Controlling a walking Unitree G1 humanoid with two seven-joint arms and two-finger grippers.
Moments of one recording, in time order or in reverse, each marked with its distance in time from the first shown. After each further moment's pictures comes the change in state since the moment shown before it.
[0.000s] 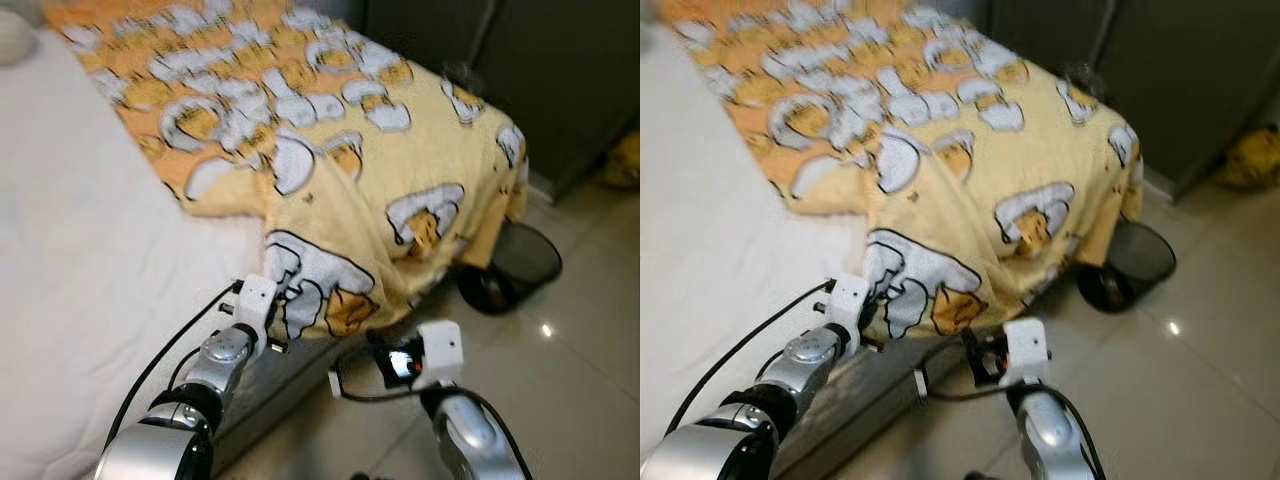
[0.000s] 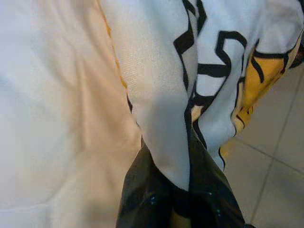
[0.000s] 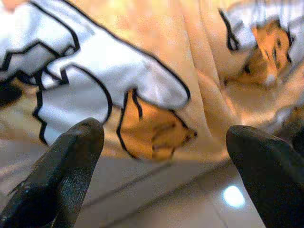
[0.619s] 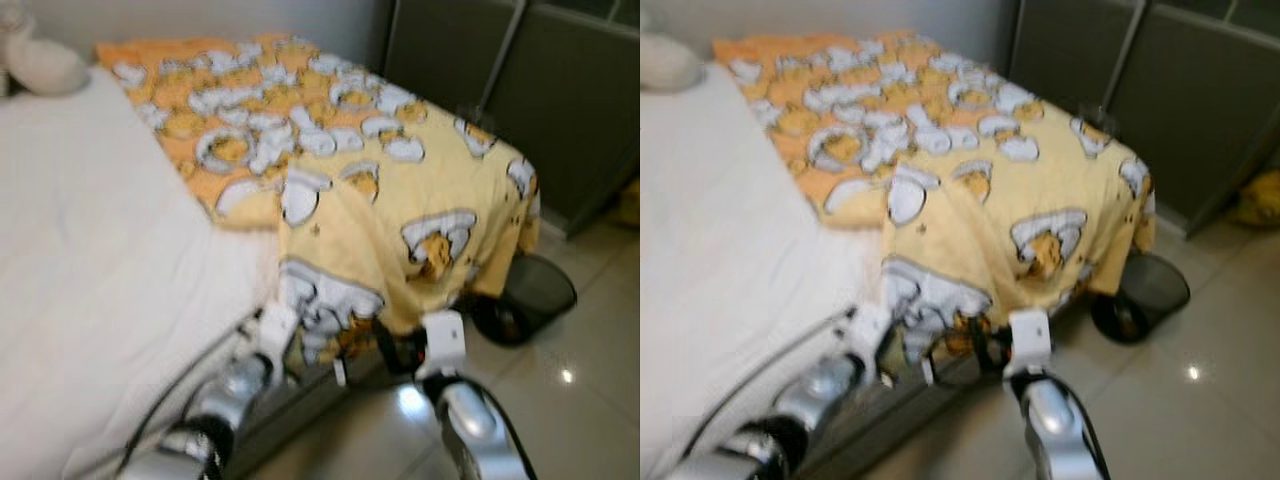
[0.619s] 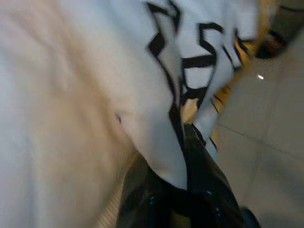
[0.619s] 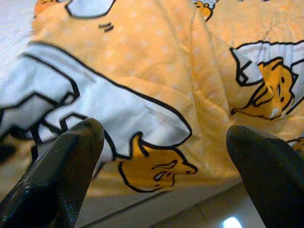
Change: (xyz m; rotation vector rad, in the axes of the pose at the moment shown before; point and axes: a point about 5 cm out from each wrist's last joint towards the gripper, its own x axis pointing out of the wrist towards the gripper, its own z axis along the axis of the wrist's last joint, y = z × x) left arm -0.008 -0.050 -0.035 0.045 0.053 -0.164; right arm 0.005 -0.014 -0.007 -0.017 -0.002 -0.023
